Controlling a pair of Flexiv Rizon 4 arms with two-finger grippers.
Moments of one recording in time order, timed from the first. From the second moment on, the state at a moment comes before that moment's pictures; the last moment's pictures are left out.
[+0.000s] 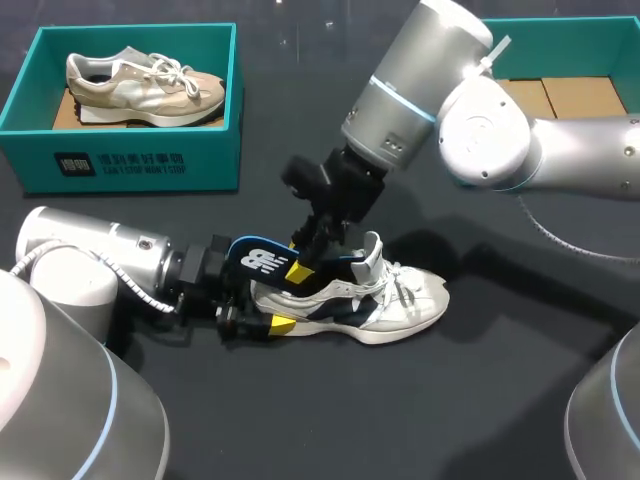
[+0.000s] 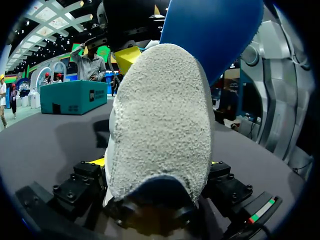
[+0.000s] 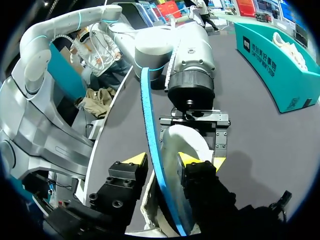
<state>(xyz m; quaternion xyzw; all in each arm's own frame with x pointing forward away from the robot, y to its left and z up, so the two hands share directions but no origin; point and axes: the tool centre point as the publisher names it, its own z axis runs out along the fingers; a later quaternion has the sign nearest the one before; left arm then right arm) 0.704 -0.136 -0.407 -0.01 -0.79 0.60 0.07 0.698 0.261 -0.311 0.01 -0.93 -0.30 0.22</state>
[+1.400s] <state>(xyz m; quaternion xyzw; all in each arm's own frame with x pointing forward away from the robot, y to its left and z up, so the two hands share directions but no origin) 0.703 -0.136 -0.407 -0.01 -0.79 0.60 0.07 0.686 0.329 -0.238 0.11 -0.90 -0.39 0.14</state>
